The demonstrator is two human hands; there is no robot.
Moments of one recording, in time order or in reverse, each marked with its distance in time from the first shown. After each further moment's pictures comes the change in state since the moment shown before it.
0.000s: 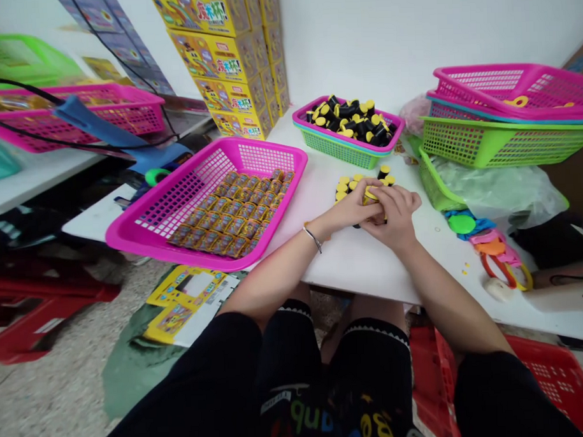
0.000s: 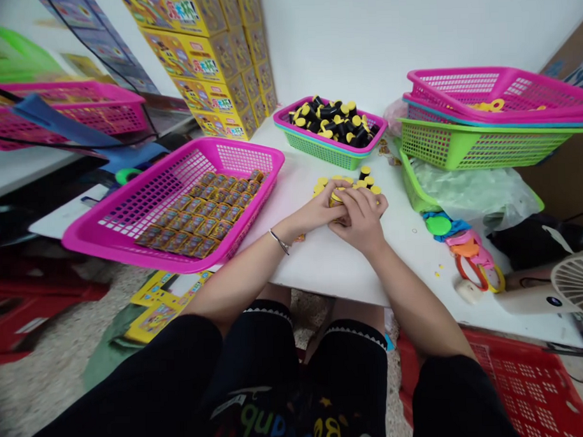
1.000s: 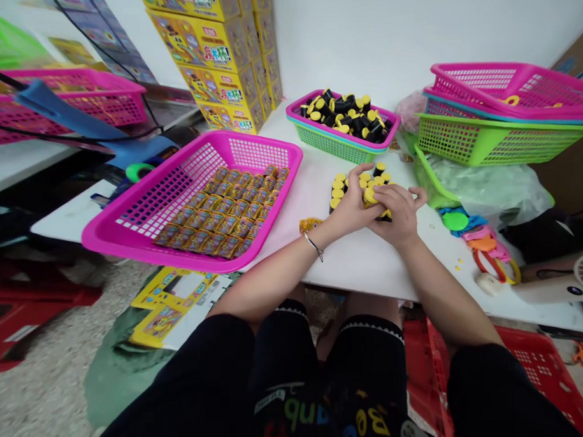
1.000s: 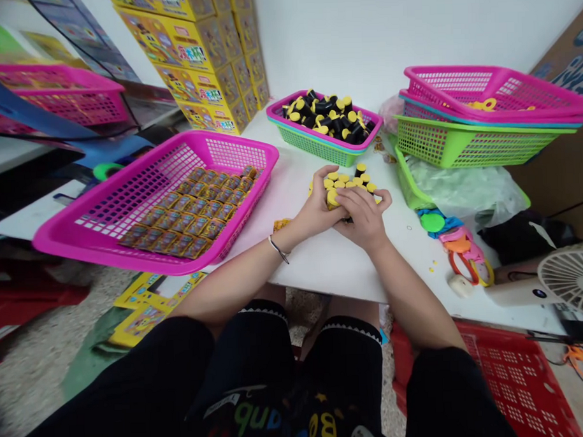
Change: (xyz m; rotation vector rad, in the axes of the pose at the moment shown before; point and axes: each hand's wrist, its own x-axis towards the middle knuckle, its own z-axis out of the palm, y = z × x) left_hand -0.012 0.002 0.019 0.158 0.167 0.261; right_hand -0.001 0.014 -0.008 -0.040 -0.055 -0.048
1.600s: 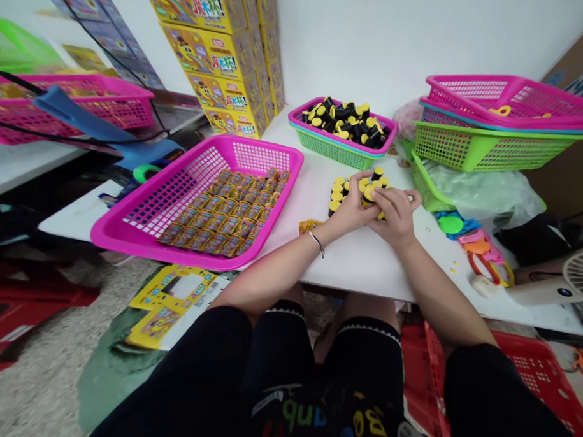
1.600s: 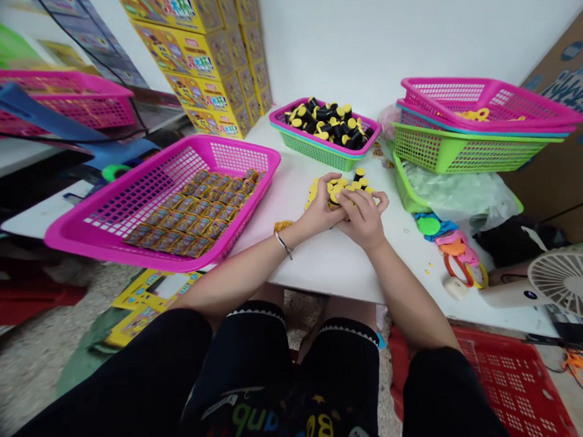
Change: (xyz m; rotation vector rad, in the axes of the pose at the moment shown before) left_hand 0.007 -0.009 0.000 0.093 0.008 -0.033; right_hand 0.001 0.007 0.004 -0.024 -0.007 -0.009
